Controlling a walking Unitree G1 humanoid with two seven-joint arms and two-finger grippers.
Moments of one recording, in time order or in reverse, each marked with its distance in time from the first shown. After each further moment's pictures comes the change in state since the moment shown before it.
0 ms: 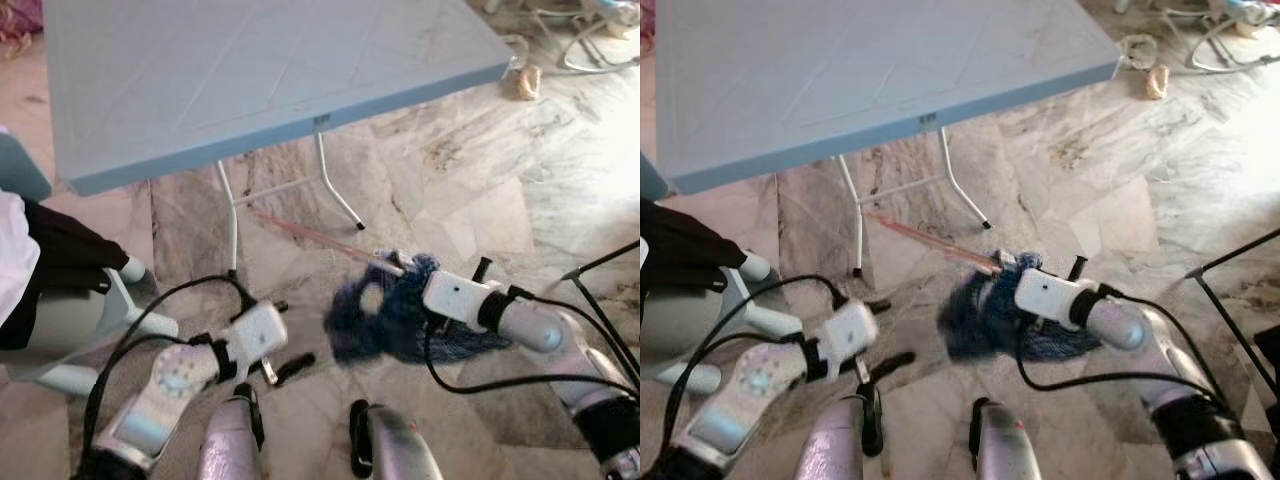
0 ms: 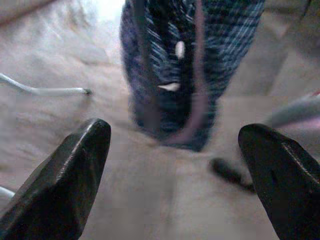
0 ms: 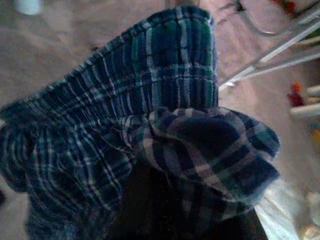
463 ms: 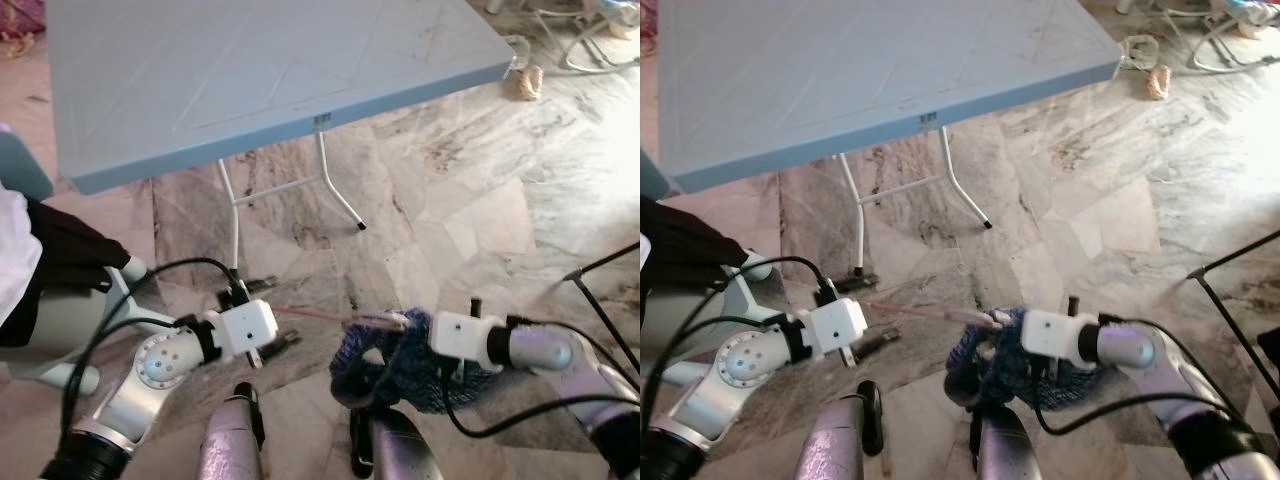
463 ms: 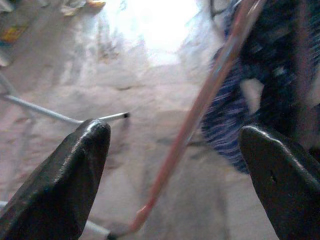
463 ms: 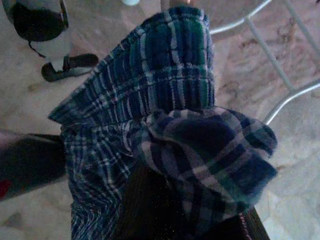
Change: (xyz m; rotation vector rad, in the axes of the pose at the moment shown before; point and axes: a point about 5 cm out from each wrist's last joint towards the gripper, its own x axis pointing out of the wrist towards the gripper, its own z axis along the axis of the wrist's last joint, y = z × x) left arm -0.012 0.016 0.003 0.067 -0.076 -0.001; right arm -0.010 0.029 -0.012 0.042 0.023 0.311
